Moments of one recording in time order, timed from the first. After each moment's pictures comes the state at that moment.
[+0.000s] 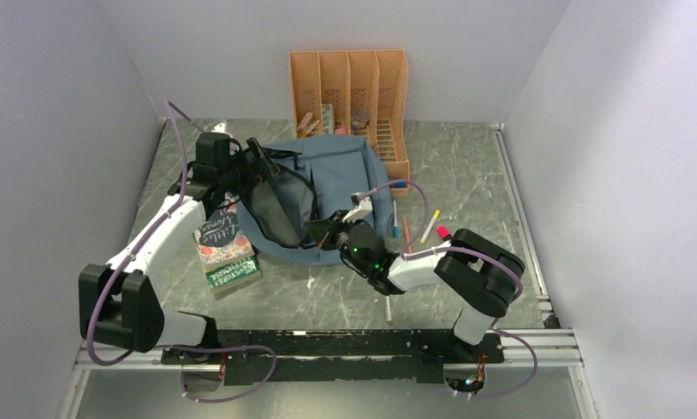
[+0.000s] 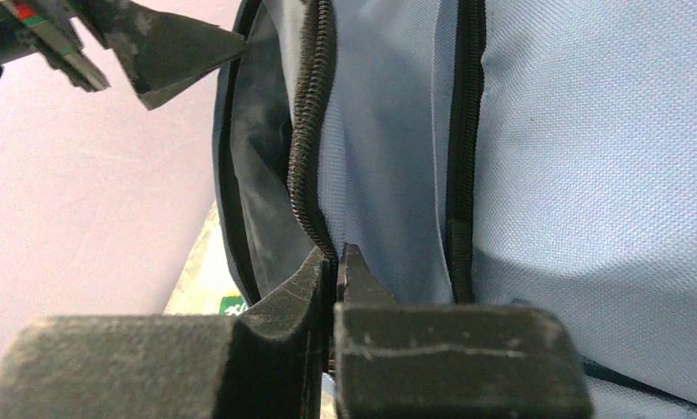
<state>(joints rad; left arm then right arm) -0.22 1.33 1.03 -0.27 0.09 -0.63 0.99 1.69 0.60 0.99 0.31 0.80</state>
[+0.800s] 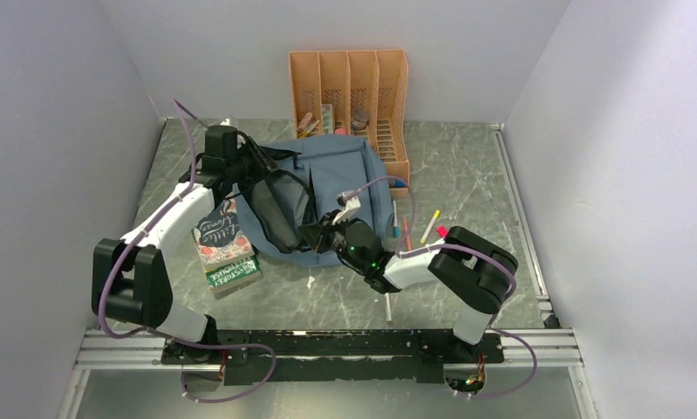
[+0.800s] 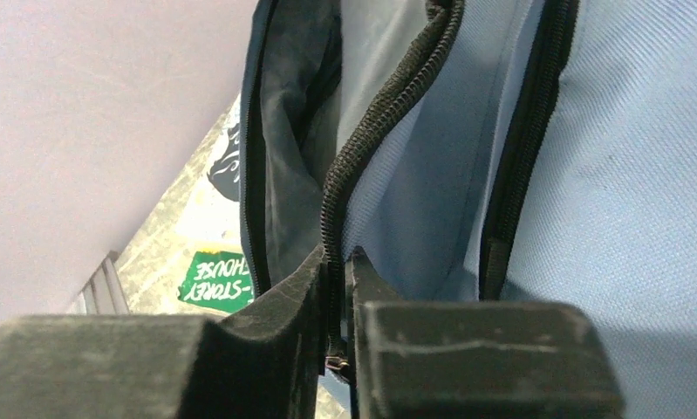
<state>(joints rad) -0.23 1.47 1.09 -0.18 0.14 -0.79 0.99 1.74 0.62 1.03 0.18 0.63</state>
